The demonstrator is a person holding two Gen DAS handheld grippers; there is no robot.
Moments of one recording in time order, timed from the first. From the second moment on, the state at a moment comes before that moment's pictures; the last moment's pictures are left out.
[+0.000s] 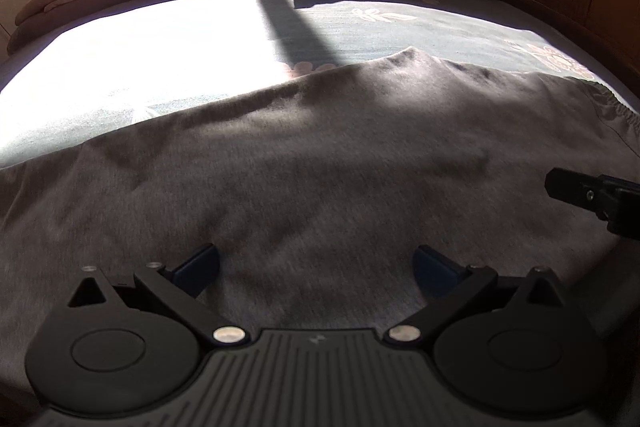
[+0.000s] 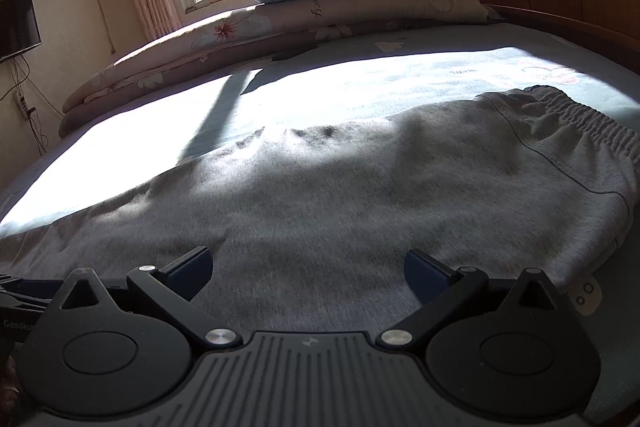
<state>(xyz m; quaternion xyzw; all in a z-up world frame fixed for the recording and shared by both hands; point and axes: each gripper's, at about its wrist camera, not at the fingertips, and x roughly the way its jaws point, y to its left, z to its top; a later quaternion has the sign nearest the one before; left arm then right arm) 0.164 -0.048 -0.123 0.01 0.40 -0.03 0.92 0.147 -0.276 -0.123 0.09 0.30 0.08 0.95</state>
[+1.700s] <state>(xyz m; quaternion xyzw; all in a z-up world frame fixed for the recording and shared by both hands) 0.175 0.291 -0.096 -0.36 0.31 0.08 0.88 0.147 -0.246 -0.122 0.10 0.30 0.18 0.93</state>
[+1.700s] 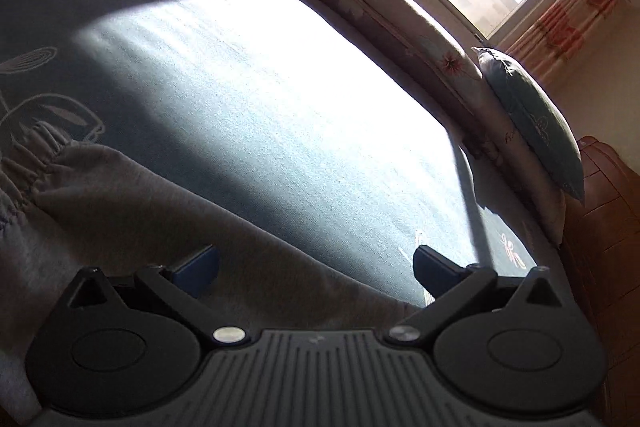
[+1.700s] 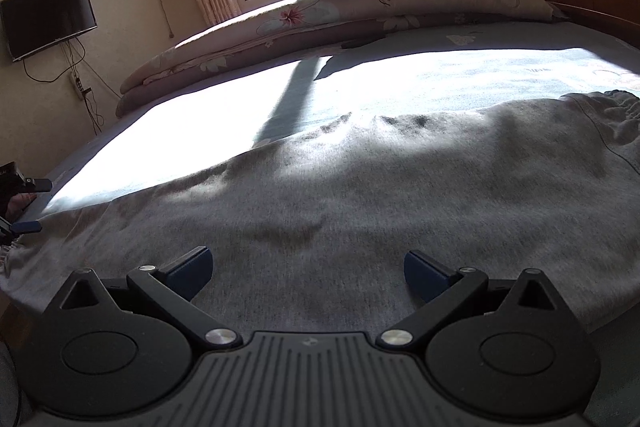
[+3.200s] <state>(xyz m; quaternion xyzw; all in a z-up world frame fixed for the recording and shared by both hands) 0.118 0.280 -0.072 -0.29 0.40 0.12 0.86 0.152 -0.248 -0.124 0.11 0.31 0.16 0.93</state>
